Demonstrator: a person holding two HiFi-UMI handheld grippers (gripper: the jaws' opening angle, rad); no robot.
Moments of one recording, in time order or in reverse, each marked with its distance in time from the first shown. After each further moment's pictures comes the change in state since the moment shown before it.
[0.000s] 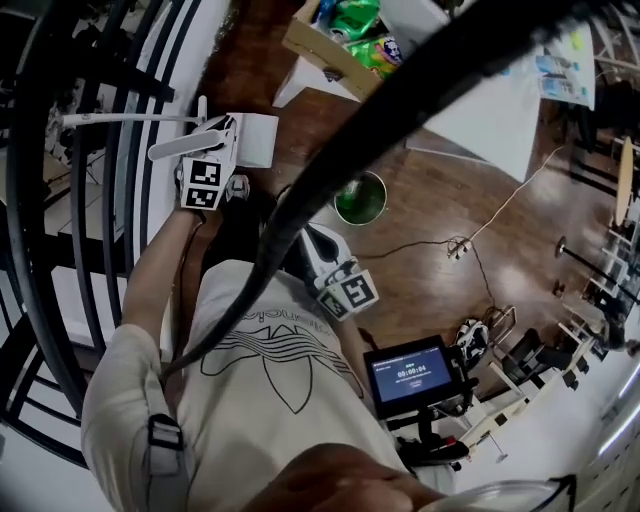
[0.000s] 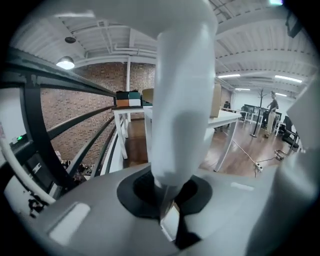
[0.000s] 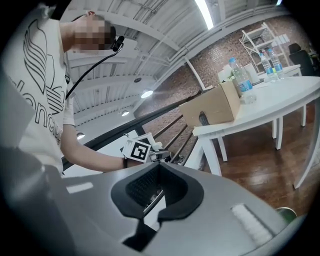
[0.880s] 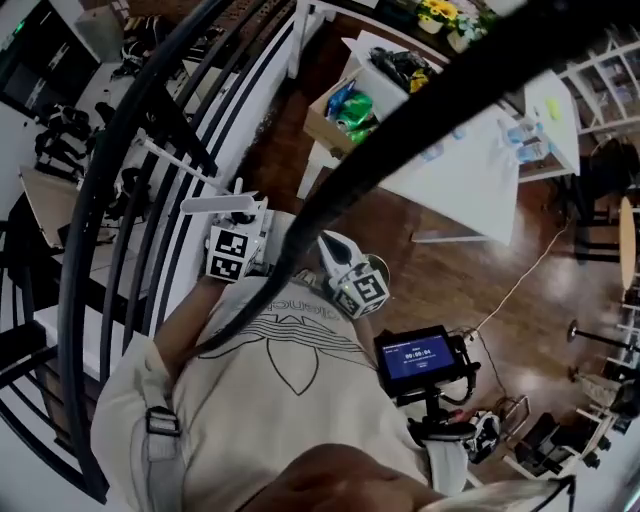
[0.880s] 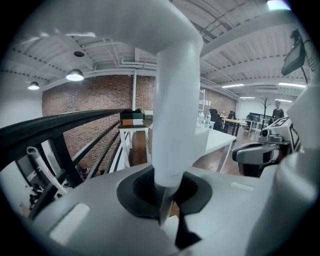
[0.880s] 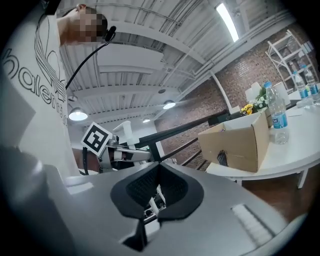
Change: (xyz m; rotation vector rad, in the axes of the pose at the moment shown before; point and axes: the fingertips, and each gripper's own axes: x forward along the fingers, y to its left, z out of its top) left arm -0.146 -0.064 0.124 -0.046 -0.094 0.045; right arm 0.010 0.010 0.101 -0.213 -0.128 0.205
